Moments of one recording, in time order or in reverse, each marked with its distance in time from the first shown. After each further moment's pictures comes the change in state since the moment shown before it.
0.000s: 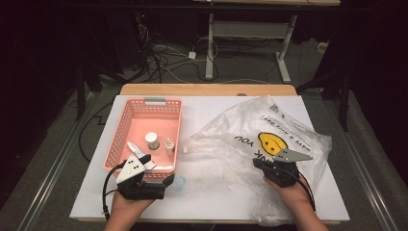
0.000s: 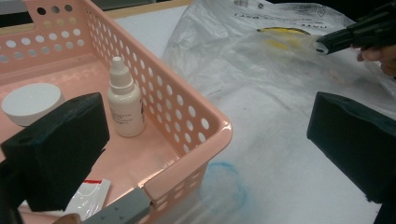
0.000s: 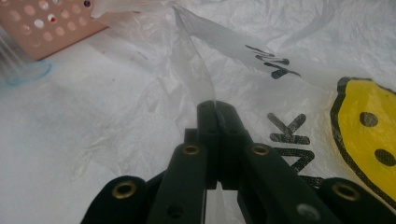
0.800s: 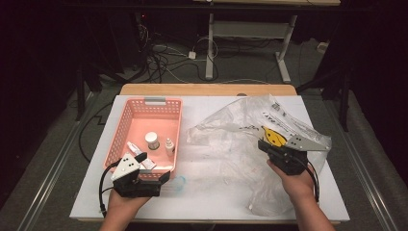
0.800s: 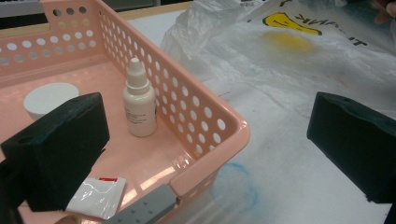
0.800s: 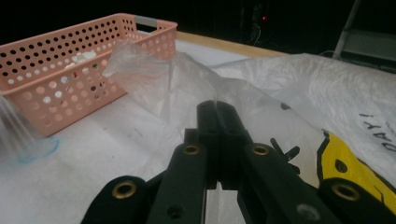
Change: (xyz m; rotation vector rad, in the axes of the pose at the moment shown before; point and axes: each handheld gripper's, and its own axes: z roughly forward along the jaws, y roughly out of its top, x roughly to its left) left arm 0.012 0.000 -0.004 -0.012 0.011 -0.017; right arm -0.008 0.040 -0.023 -0.197 -0.033 0.024
